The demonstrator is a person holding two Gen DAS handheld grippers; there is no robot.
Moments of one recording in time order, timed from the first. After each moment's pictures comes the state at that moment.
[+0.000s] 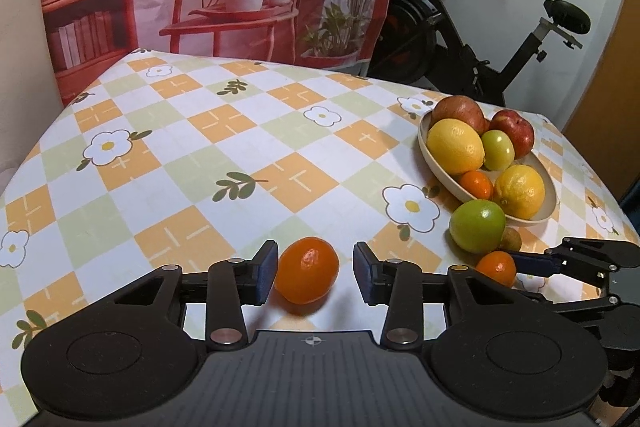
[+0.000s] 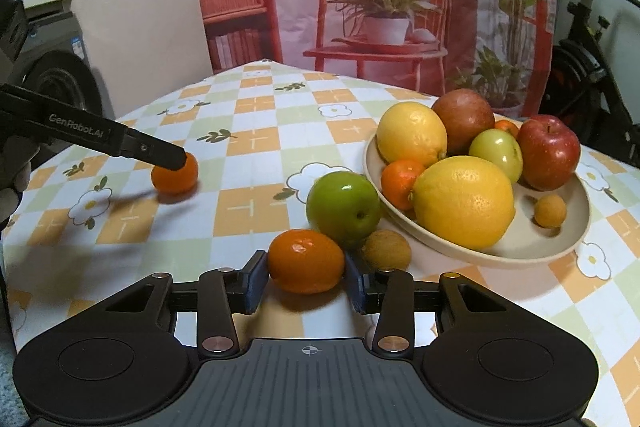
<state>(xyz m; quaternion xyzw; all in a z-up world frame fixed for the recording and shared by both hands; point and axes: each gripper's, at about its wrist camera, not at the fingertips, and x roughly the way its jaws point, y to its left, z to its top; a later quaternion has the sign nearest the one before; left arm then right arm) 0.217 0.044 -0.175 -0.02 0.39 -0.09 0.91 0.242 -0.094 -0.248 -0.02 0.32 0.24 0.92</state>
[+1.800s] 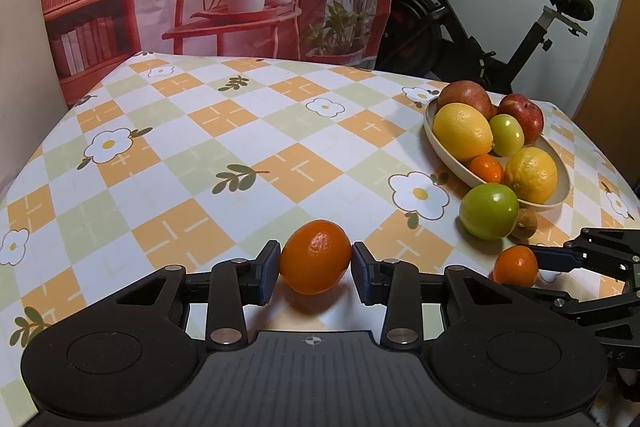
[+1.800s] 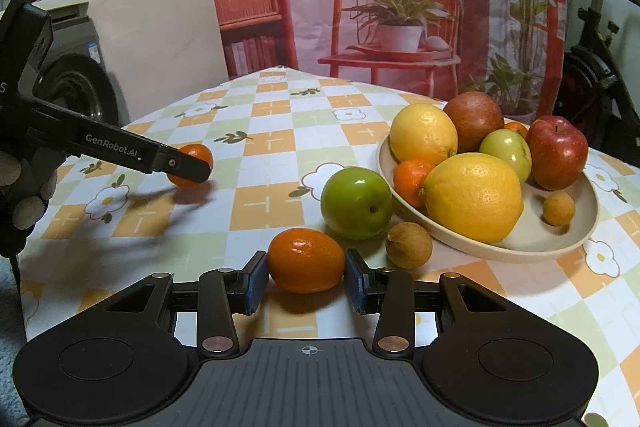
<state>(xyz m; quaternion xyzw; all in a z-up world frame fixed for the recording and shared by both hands) 0.213 0.037 -0.182 0.00 0.39 -0.08 0.92 0.235 -0.096 -0.249 -0.02 0.31 0.26 0.92</state>
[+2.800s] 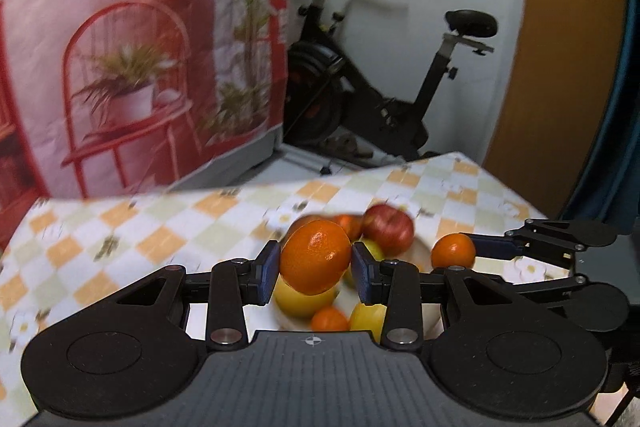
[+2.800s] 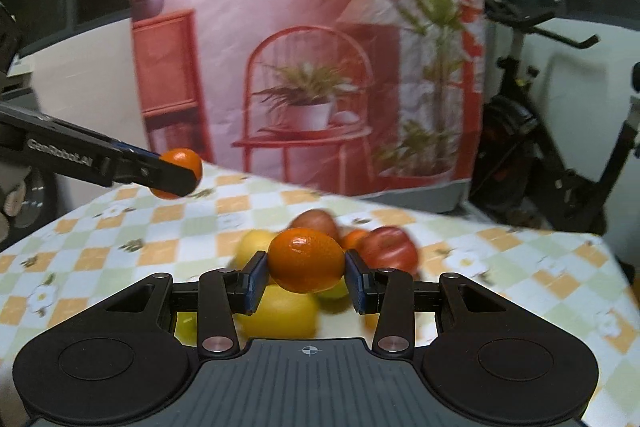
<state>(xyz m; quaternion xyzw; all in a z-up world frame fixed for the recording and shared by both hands) 0.255 -0.086 -0.099 0.06 0.30 -0.20 0.93 0.259 -0.207 -0.176 0.01 0.22 0.16 0.96</state>
